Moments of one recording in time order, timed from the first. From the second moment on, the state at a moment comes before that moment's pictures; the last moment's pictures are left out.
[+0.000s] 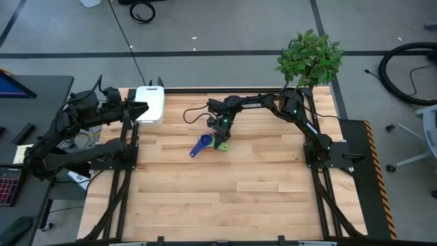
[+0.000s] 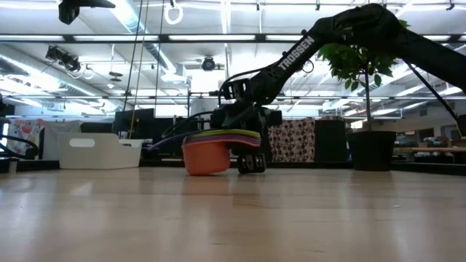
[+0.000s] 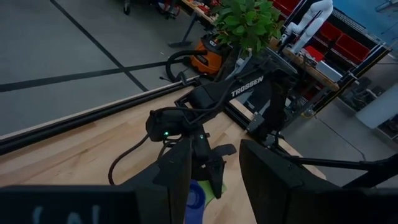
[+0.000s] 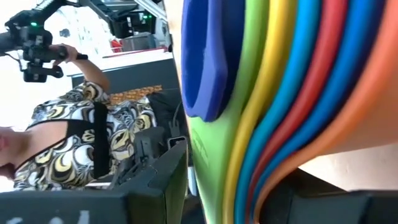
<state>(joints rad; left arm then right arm) 0.49 0.49 0.97 -0.71 0.02 -0.51 -0.41 2.42 1.72 -0.82 -1.26 0.13</state>
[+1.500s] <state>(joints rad) 0.49 0.49 0.97 -0.75 0.02 -0.54 -0.40 2.39 1.72 -1.02 -1.10 -0.07</state>
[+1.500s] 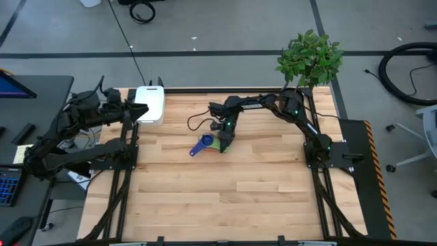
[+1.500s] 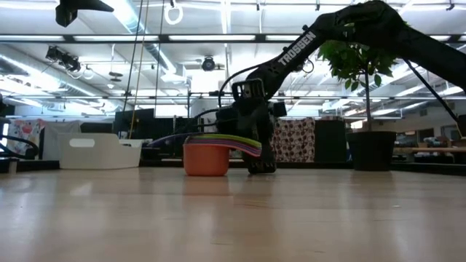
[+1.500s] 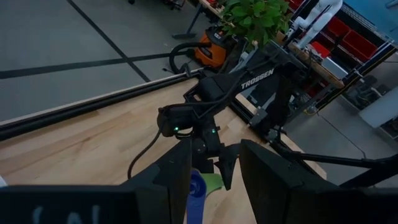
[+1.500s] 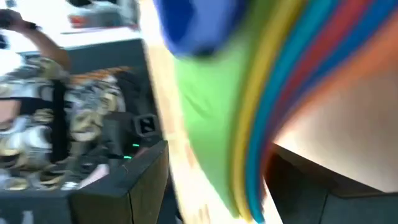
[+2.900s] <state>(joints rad) 0.29 1.01 0.97 -0.93 0.04 -0.62 -0.45 1.73 1.41 -1.04 -0.48 0.26</state>
